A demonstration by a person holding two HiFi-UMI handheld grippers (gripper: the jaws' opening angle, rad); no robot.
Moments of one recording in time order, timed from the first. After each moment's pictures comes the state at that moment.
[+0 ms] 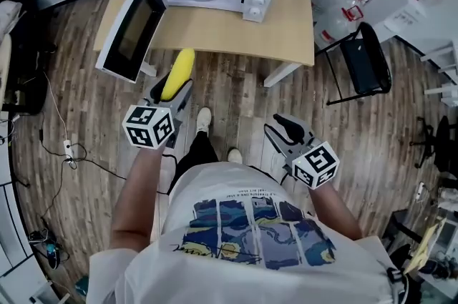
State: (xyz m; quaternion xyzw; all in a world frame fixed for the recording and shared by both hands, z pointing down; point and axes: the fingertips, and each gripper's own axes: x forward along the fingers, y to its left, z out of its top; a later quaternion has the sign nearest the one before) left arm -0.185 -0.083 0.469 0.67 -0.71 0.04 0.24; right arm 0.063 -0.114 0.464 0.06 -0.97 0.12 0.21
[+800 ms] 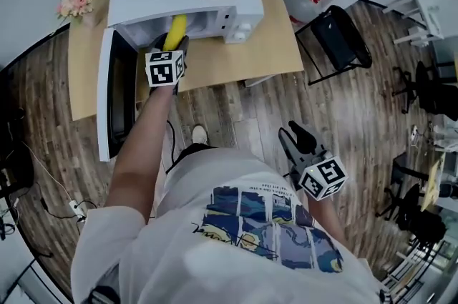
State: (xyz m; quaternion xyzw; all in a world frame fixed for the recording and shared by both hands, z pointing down) left arm -0.351 -0.366 0.558 0.70 -0.67 0.13 0.22; right arm -0.001 -0.184 0.439 0.31 -0.91 0.18 0.20
